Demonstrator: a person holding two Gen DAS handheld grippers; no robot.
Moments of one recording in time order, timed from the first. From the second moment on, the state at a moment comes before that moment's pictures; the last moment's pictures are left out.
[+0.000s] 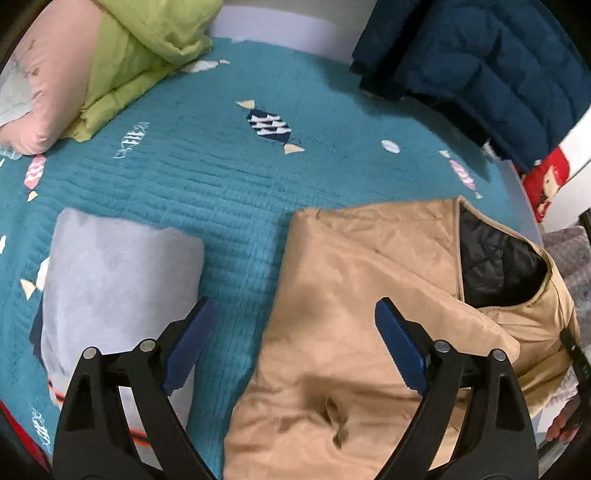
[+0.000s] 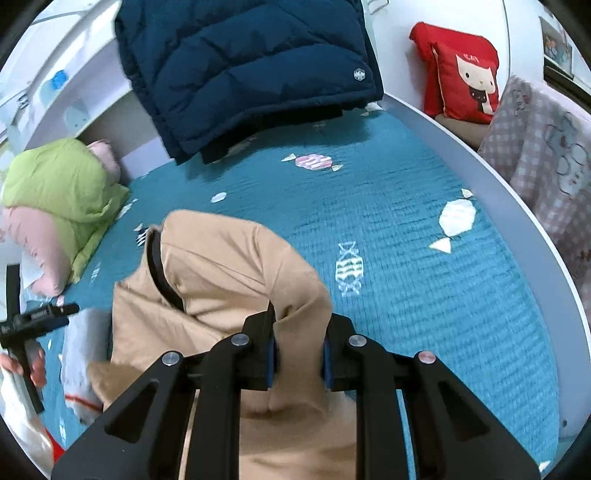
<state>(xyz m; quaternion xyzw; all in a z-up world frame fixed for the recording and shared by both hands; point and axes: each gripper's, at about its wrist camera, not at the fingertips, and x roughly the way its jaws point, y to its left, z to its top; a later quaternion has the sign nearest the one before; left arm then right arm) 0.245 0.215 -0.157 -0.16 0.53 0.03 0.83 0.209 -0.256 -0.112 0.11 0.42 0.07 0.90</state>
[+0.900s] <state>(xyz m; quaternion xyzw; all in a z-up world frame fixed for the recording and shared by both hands) 0.357 0.218 -0.270 -0.23 0.64 0.00 0.74 0.365 -0.275 -0.253 0.12 0.60 0.00 0.79</state>
